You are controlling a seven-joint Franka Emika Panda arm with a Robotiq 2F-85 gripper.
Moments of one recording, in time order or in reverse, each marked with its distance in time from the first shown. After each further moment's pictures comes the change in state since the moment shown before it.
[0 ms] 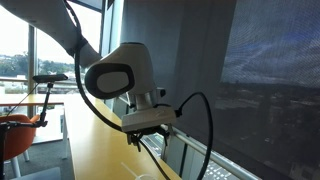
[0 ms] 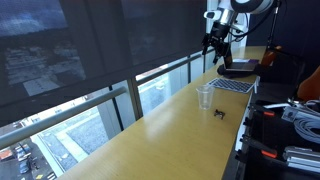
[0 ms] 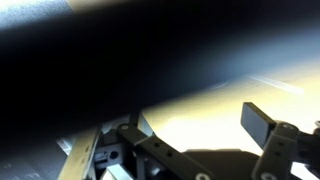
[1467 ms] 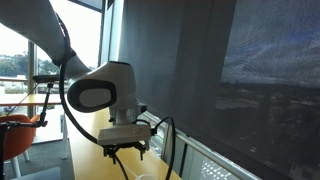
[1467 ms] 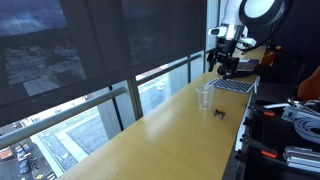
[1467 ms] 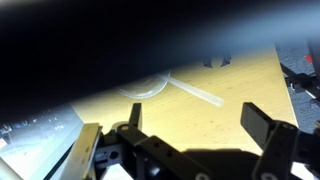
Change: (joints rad) arm 0.036 -0.004 0.045 -0.144 0.003 0.003 0.027
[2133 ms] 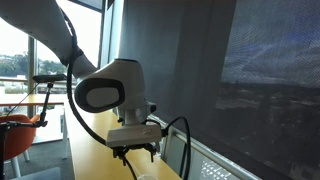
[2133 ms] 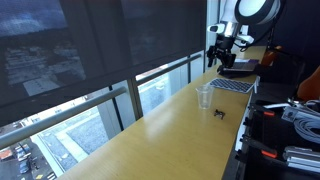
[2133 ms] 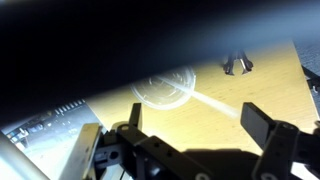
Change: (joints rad) arm -0.039 0.027 -0.026 0.058 -0.002 0.001 0.000
